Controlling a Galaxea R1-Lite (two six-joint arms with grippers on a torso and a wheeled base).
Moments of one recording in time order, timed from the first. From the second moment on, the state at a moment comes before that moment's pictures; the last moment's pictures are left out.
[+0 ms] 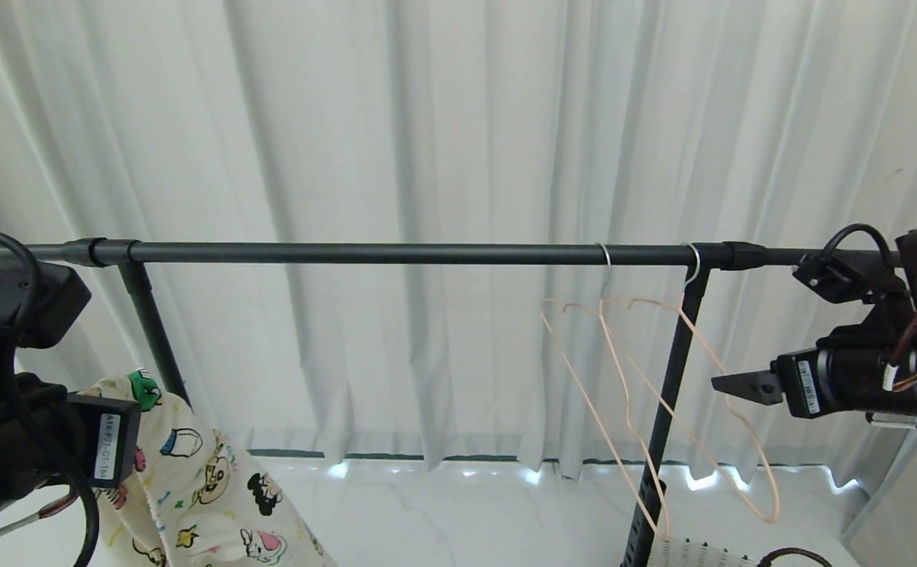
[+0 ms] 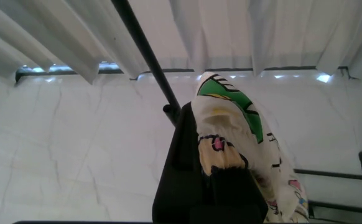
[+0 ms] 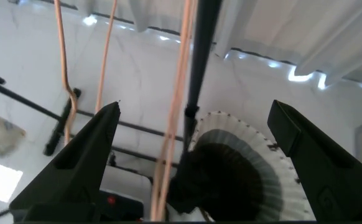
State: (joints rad) left arm -0.41 1.13 -0.74 0.22 0.57 -0.01; right arm 0.35 1.45 -0.90 0.10 0.03 0.09
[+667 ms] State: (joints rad) left arm -0.43 1.04 -0.69 0.22 0.57 0.04; right arm 0.38 1.64 -0.92 -0.01 -0.01 0.23
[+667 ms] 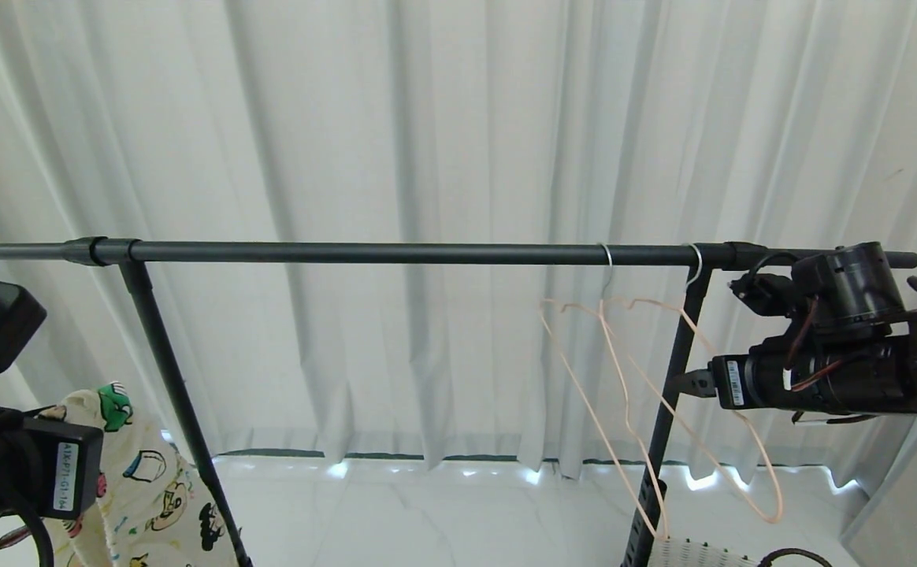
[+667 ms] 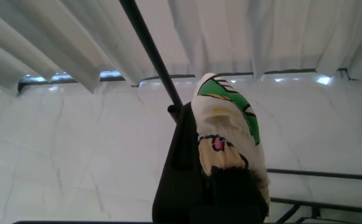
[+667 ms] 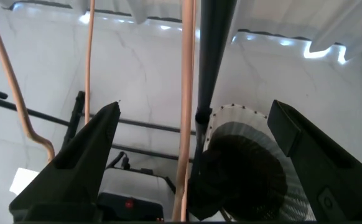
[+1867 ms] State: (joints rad) left arm -0.43 1.03 -0.66 0.22 0.57 0.06; right arm 0.38 1.64 -0.93 -0.05 -0.02 0.24
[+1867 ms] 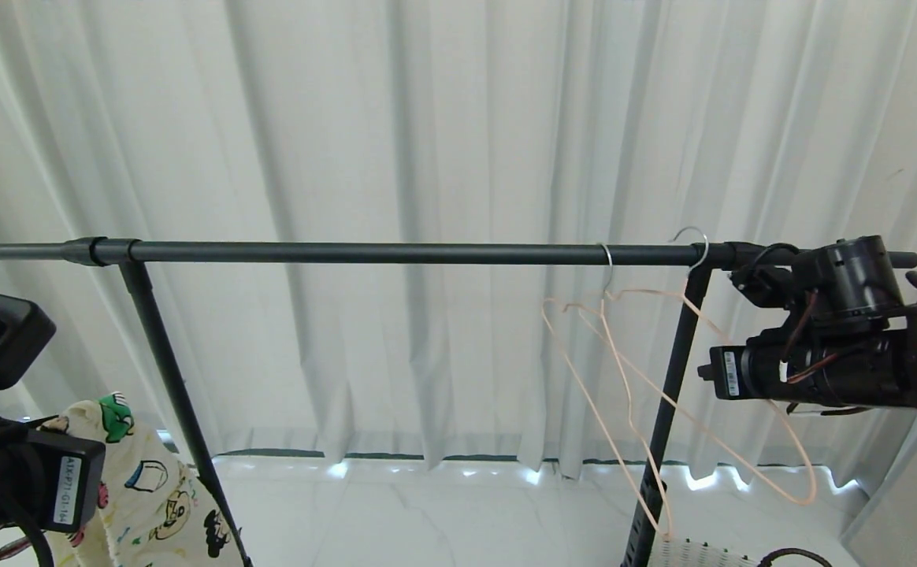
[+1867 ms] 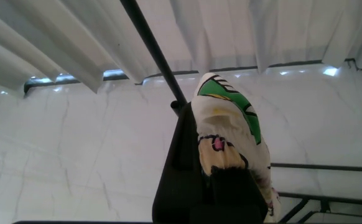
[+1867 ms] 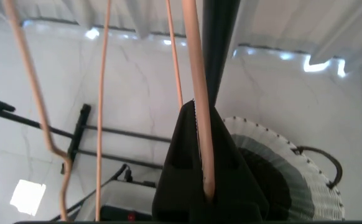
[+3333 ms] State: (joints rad) left arm -0.46 0.98 -0.66 0.22 0.57 0.06; right arm 0.46 1.06 -0.60 0.02 -0.11 0.08
